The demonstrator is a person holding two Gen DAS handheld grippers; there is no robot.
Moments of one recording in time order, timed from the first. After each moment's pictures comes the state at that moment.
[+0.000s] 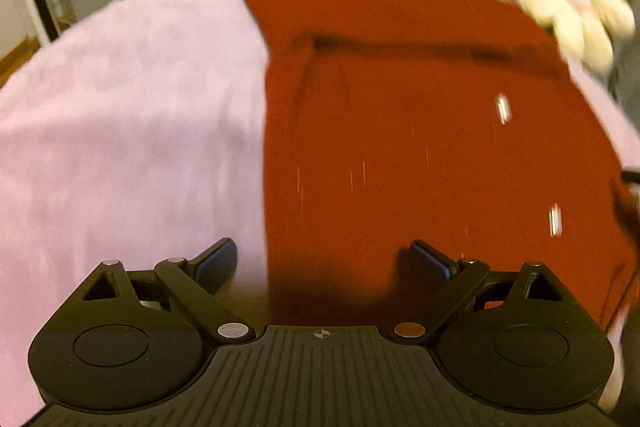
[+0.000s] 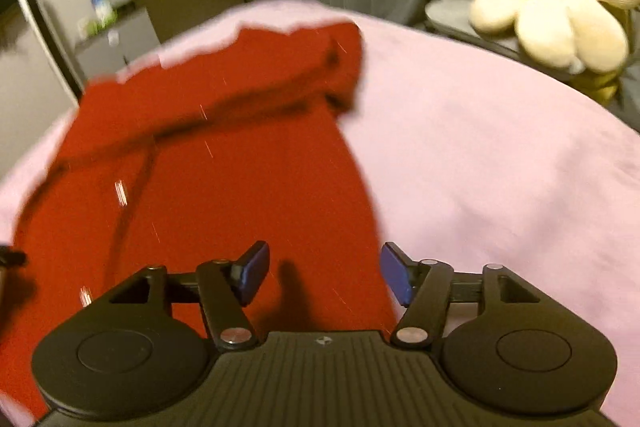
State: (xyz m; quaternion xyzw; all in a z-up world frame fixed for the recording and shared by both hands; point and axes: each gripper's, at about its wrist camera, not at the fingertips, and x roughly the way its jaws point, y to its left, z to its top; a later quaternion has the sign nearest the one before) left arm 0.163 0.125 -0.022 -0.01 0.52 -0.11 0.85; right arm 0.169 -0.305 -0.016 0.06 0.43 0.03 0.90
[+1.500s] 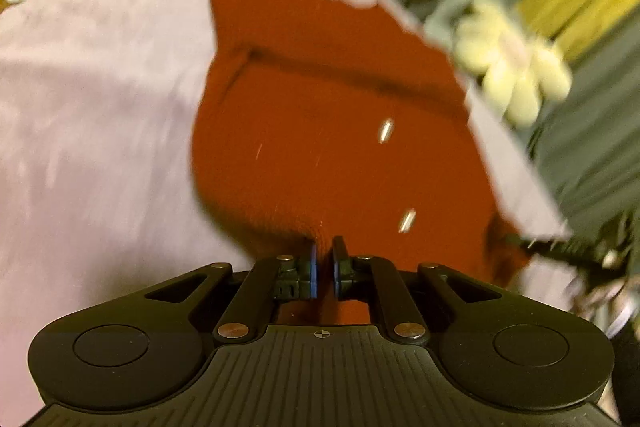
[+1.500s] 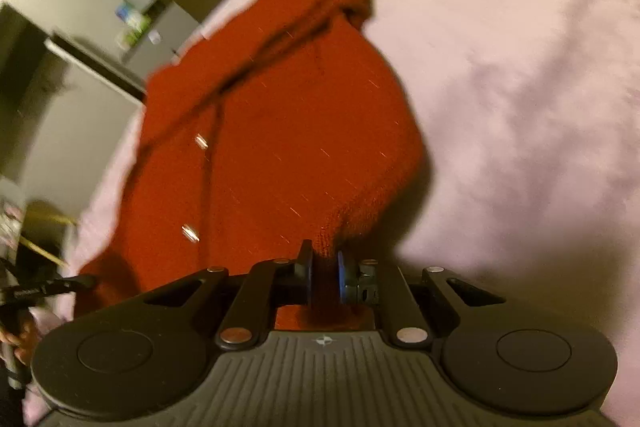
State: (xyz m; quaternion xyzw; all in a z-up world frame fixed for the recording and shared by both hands) left arm 0.127 0.135 0.051 -0.20 0.49 -0.17 0.83; right arm 0.129 -0.337 -0.007 0.26 0.49 0.13 0.82
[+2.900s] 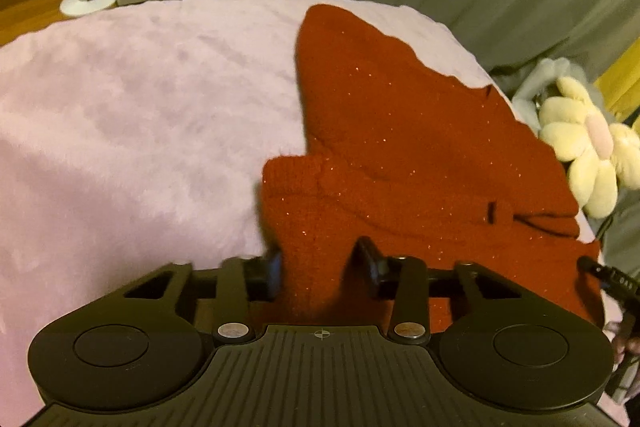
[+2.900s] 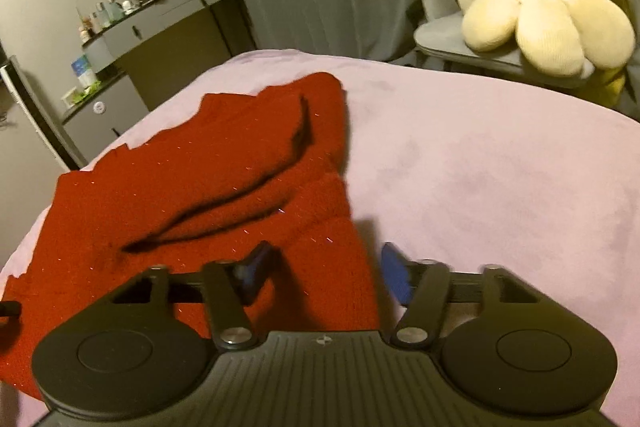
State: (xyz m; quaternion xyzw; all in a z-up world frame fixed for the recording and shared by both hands) left arm 0.249 0.152 -0.021 -0.20 0.46 -0.05 0.87; right arm 0.271 -0.325 -0.026 0.15 0.36 0.02 0.92
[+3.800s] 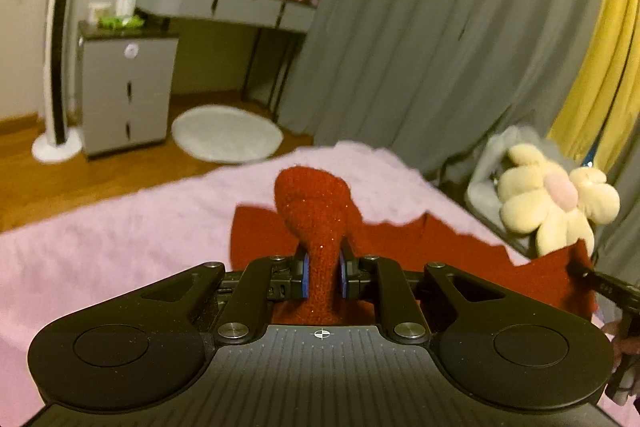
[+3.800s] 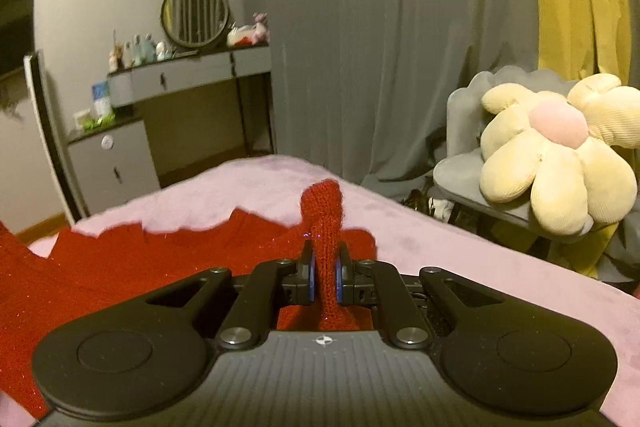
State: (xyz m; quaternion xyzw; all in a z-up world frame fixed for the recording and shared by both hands) left arm 0.271 0.130 0.095 -0.13 0.27 -0.08 0.95; right arm 0.301 -0.284 0.056 0.05 0.23 0.01 0.97
